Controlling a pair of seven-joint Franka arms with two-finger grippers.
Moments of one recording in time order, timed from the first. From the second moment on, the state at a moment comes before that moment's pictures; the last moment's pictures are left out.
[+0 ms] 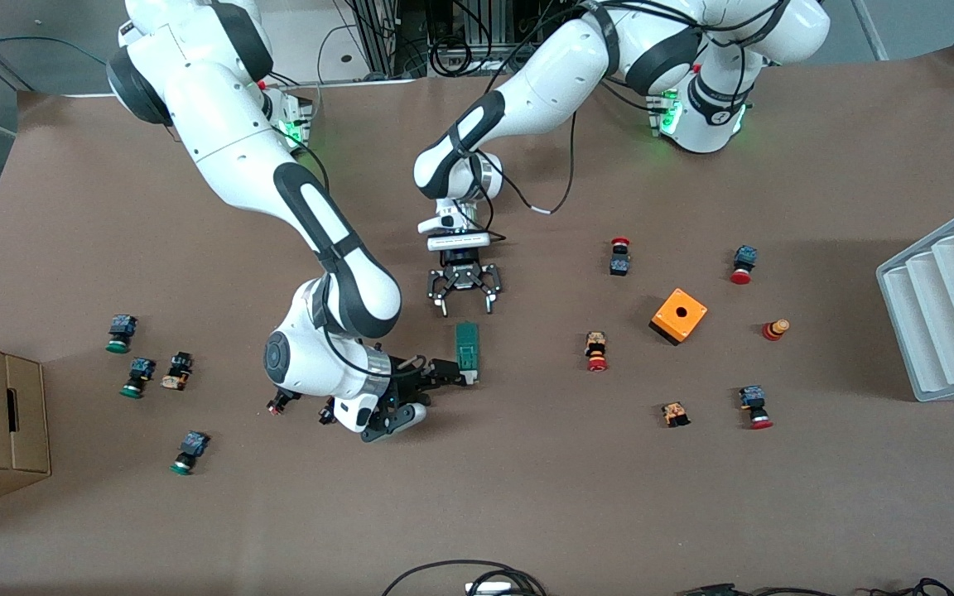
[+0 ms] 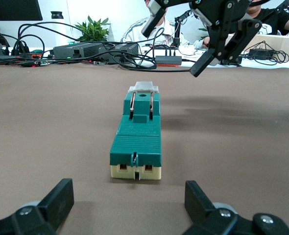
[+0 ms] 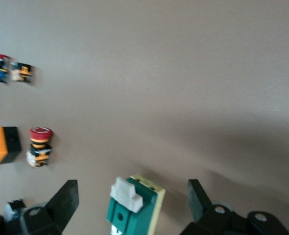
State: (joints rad) left arm -0.99 1.00 -0.22 -1.62 1.81 1.86 -2.57; right arm 0.48 0.81 0.00 -1.47 0.95 2.38 -0.42
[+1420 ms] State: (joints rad) left arm -0.99 1.00 -0.22 -1.62 1.82 1.86 -2.57; right arm 0.53 0.84 -0.02 -1.46 1.02 2.44 -0.58
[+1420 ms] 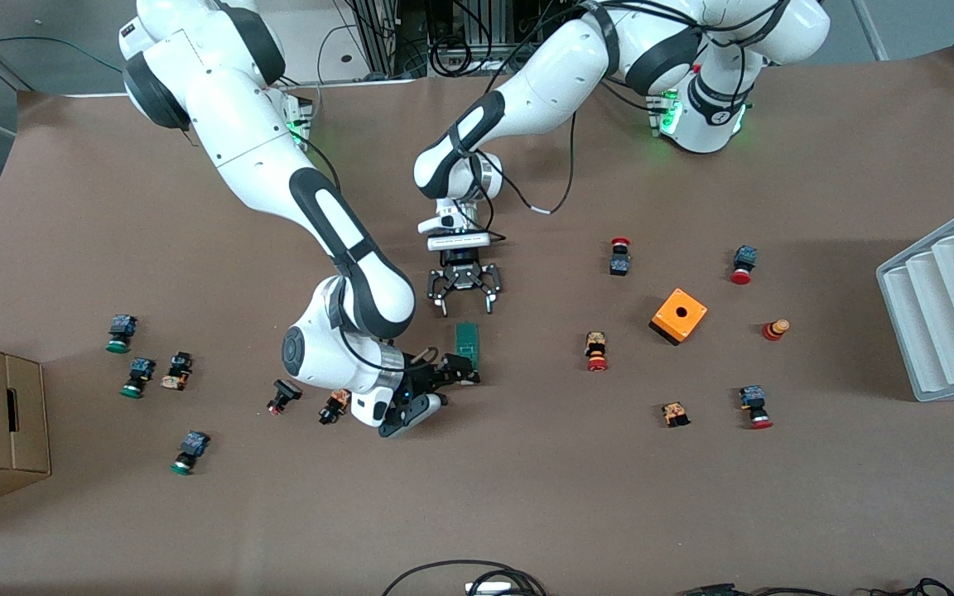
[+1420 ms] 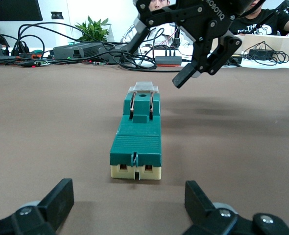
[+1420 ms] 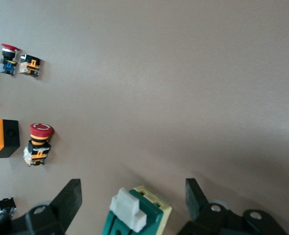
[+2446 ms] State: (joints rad) left arm -0.99 1.00 -0.23 -1.62 1.82 1.86 -2.57; right arm 0.54 0.85 -0.03 -1.47 1.02 2.44 -0.59
